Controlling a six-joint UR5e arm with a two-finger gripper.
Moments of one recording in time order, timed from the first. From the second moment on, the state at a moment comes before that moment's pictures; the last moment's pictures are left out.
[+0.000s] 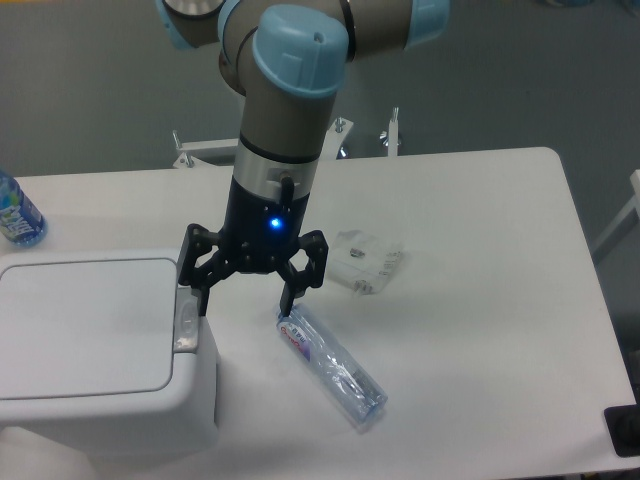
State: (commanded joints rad) arm 2.30 -1.83 -1.41 -1.10 1.20 0.08
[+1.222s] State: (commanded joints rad) arm 2.29 -1.86 -1.41 -1.08 1.21 0.08
